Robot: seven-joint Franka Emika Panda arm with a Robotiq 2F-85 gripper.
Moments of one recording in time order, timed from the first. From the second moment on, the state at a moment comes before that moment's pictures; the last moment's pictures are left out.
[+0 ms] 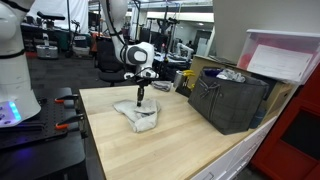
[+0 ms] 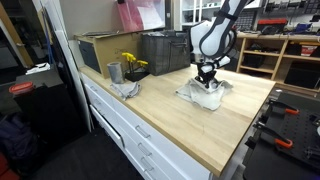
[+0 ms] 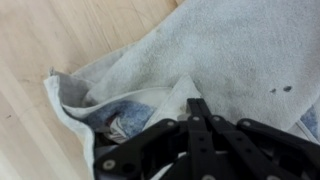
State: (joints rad) arm 0.12 0.47 -0.23 -2.25 -0.21 2.61 0.55
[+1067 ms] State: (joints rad) arm 0.45 0.54 -0.66 -2.14 -1.07 2.66 1.20
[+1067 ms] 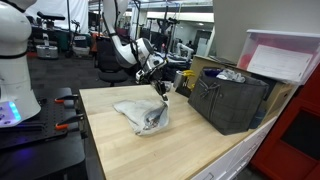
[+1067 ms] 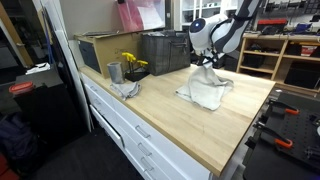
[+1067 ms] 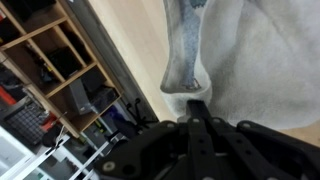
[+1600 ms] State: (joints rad) arm 0.54 0.62 -0.68 -2.10 -1.40 2.40 1.57
